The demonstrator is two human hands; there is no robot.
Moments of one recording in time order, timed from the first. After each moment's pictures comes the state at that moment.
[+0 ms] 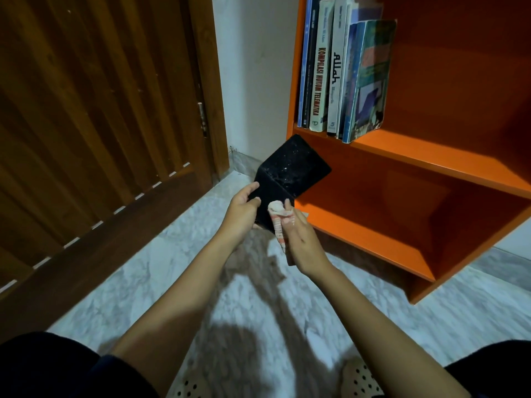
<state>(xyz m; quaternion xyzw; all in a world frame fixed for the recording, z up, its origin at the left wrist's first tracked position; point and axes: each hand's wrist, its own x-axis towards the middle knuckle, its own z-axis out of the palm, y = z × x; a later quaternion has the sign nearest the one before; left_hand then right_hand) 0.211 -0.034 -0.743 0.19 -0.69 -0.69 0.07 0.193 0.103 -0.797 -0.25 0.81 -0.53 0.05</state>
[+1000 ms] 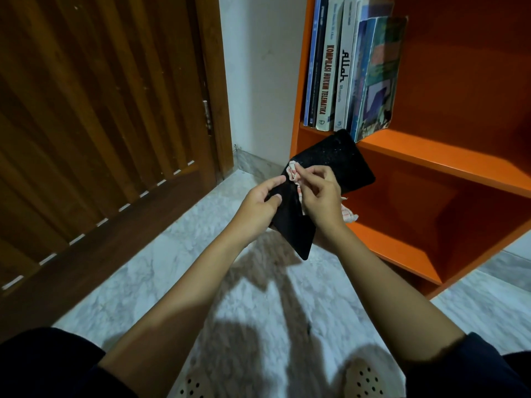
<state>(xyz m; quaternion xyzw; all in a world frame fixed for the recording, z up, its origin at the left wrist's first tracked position) 0.224 -0.023 -0.719 0.07 -0.76 -0.64 0.05 0.132 0.096 -0.758 -0.23 0.80 -0.53 -0.19</state>
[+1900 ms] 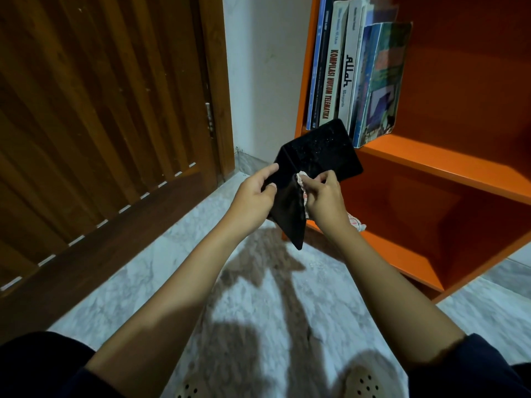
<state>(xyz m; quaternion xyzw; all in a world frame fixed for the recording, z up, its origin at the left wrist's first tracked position) 0.219 -0.032 -0.700 0.06 -0.79 -0.60 0.12 0.113 0.100 -0.765 -0.22 0.89 -0.35 -0.17</state>
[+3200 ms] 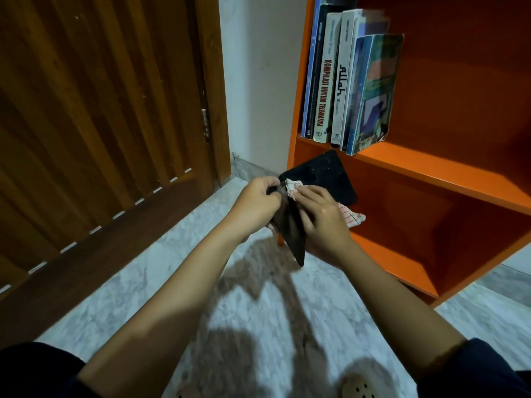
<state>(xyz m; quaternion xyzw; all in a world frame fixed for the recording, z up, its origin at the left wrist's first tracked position) 0.222 -0.018 -0.674 0.10 -0.81 -0.58 0.03 0.114 0.123 -0.782 -0.38 0.84 -0.27 -0.27</state>
